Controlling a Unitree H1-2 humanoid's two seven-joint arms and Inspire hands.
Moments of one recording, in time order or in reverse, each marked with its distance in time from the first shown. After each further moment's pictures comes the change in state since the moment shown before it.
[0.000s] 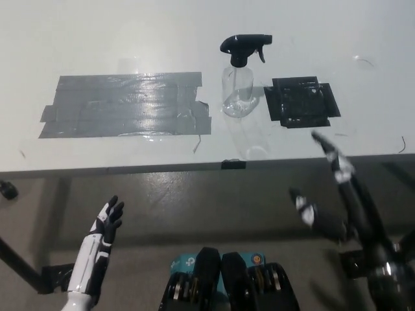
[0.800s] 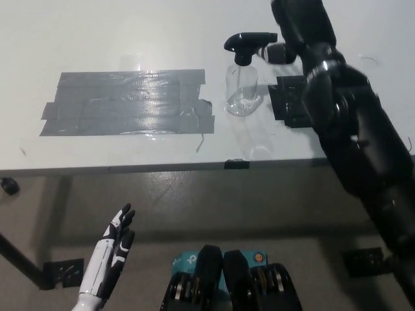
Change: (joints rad) left_arm -0.015 0.013 -0.028 0.057 0.102 -0.004 0.001; right_arm -0.811 -0.025 0.184 0.641 -0.402 0.355 0.011
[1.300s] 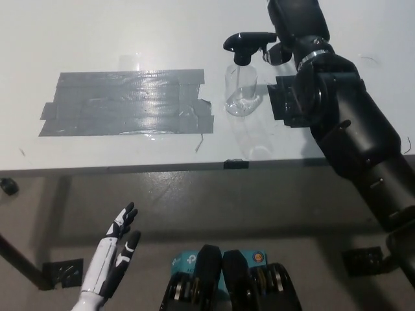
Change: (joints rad) left_arm -0.007 0.011 -0.012 0.000 0.049 -0.003 0.000; right_arm -0.066 -0.001 0.082 0.161 -0.019 0.076 0.021
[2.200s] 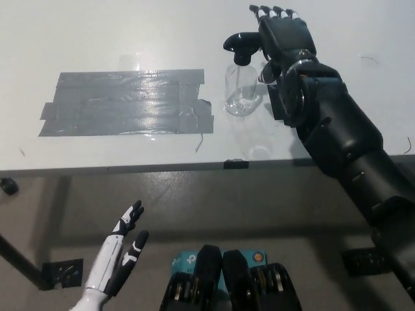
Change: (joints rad) left_arm -0.012 0.021 -0.035 -0.007 0.020 0.001 -0.002; right_arm -0.042 0.048 0.018 0.197 0.022 0.018 0.019
